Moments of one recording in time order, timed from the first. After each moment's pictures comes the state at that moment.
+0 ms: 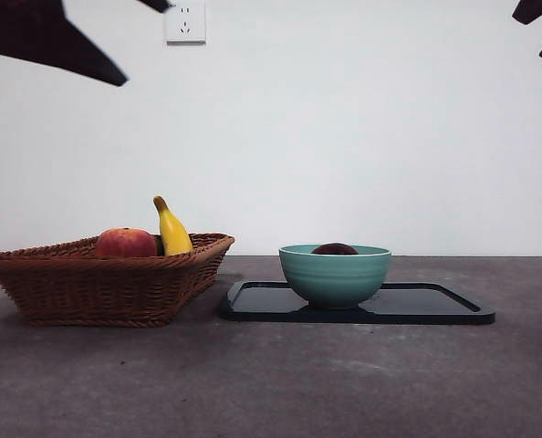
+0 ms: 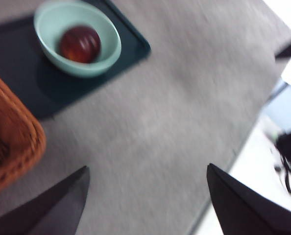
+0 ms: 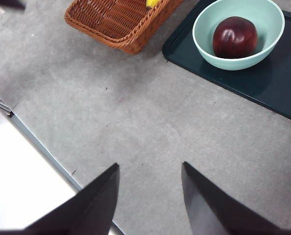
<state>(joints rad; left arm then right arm) -0.50 1.06 1.00 -0.65 0.50 -0.04 0.44 0.70 0.83 -0.85 -0.40 0.10</state>
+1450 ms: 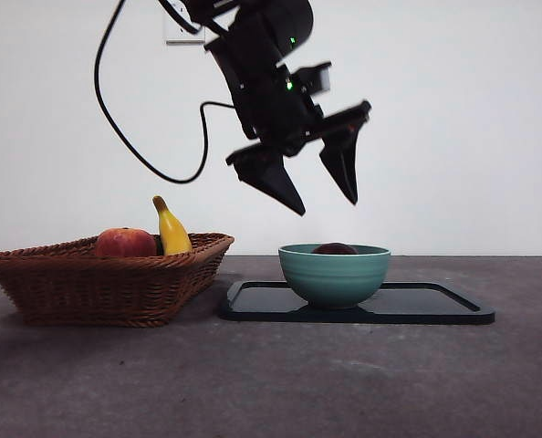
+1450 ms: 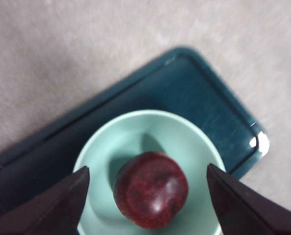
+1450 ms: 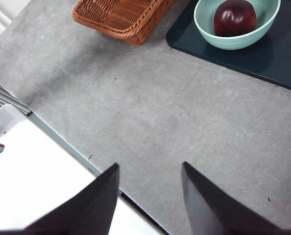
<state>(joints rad) -0.67 2.09 1.83 -0.61 0.12 -0.06 0.44 0.56 0.83 -0.99 -0.41 0.17</state>
